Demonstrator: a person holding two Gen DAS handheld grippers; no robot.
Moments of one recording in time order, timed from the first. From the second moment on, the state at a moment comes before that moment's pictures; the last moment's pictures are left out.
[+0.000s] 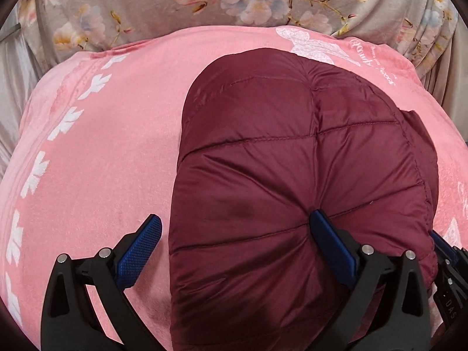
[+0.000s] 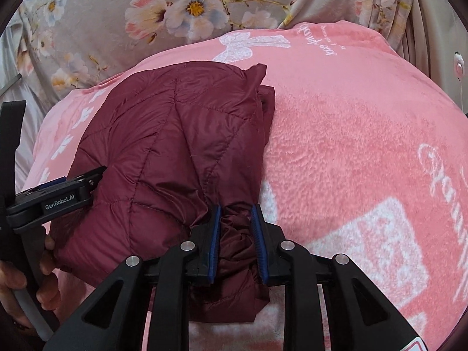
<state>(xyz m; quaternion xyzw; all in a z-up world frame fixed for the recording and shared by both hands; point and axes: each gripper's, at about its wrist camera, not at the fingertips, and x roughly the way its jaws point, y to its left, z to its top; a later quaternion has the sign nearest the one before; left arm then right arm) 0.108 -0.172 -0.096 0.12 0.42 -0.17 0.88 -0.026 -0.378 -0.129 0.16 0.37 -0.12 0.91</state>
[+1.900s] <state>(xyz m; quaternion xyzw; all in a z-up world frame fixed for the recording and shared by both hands) 0.161 -0.151 -0.089 -0.01 0.51 -0.28 0.82 0.036 -0.430 -0.134 0.37 0.35 0.04 0.86</state>
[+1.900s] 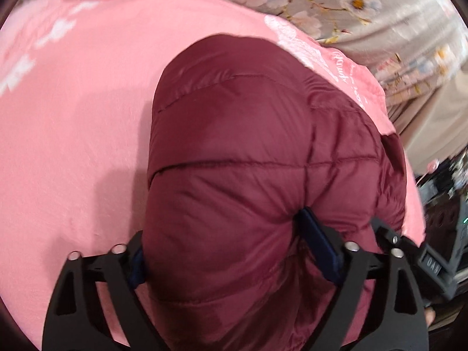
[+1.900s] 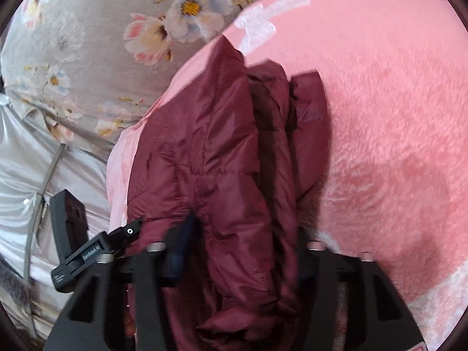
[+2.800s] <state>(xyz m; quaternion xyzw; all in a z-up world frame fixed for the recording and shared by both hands) 0.047 -0.104 0.135 0.05 0.19 -0.34 0.92 -0.076 -0.323 0.084 0.17 0.11 0.01 0.98</state>
